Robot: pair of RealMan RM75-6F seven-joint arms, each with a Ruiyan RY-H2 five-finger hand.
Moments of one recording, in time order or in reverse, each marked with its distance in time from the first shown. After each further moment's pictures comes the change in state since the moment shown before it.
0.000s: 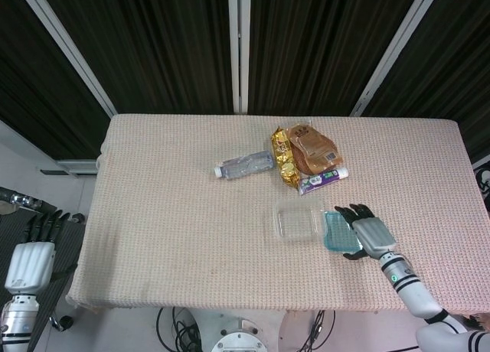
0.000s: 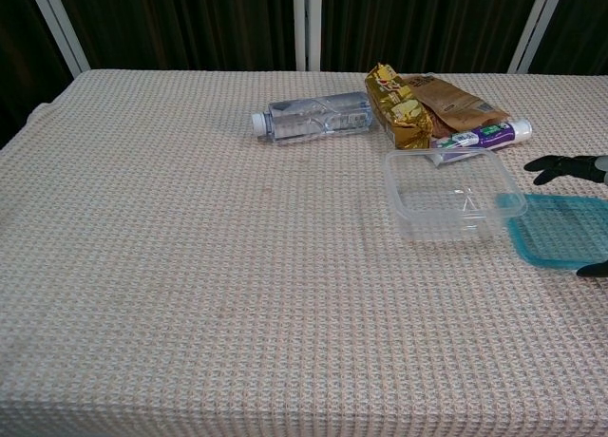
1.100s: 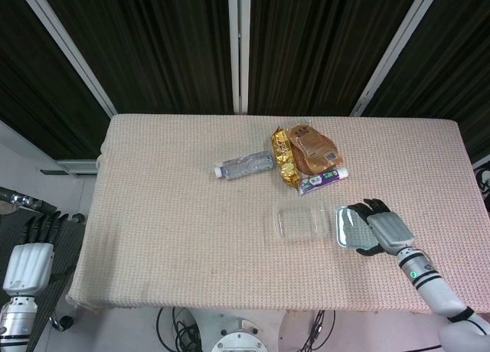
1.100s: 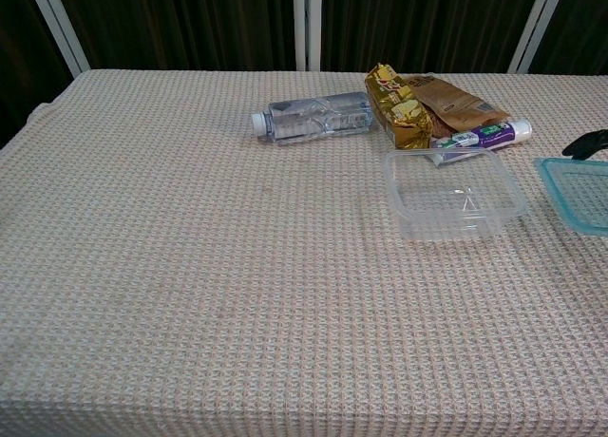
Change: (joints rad) left arm 0.008 0.020 0.003 -0.037 -0.002 0.003 0.031; right arm -0.005 0.224 0.015 -0.142 -0.064 -0.038 0.069
